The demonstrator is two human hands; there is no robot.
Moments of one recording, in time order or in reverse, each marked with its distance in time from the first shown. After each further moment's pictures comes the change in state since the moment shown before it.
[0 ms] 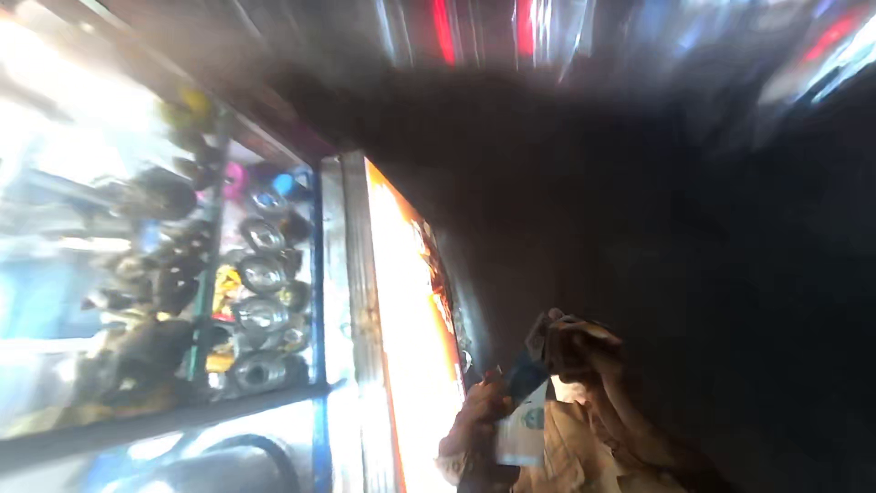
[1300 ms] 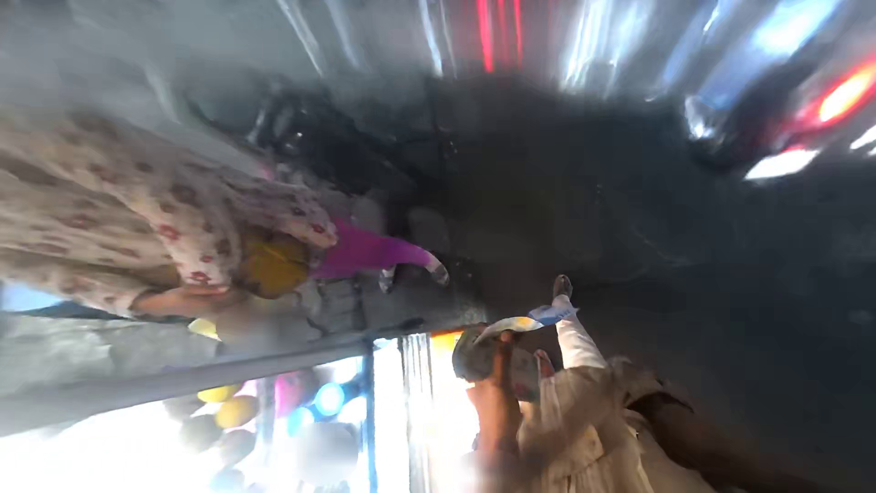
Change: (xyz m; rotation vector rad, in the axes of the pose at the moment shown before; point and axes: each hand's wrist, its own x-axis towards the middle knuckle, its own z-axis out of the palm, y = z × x) left_hand 0.600 -0.424 -0.052 0.045 0.609 -0.822; right_hand 0.371 -0.451 0.327 -1.742 -0.690 0.017
